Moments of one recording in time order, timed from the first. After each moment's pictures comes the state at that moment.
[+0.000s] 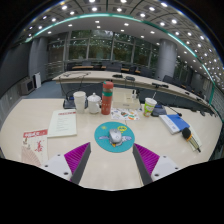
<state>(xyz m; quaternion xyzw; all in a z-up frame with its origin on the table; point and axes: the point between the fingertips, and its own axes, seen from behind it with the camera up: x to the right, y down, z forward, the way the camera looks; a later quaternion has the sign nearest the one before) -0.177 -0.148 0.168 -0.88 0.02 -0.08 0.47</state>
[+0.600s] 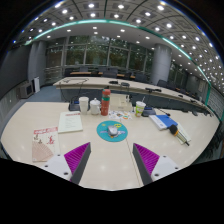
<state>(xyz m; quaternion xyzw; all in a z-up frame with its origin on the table) -0.202 -0.281 0.233 -0.87 0.03 -0.09 0.49</state>
